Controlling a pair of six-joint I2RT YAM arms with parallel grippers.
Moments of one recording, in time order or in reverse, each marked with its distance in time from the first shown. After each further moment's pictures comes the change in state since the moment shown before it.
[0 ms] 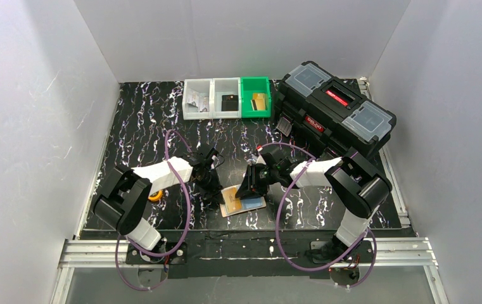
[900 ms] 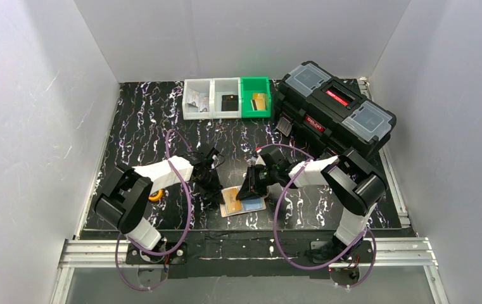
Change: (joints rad) left arm 0.000 0.012 0.012 -0.013 0.005 0.000; right arm 0.002 0.034 0.003 0.018 -0.032 -0.001
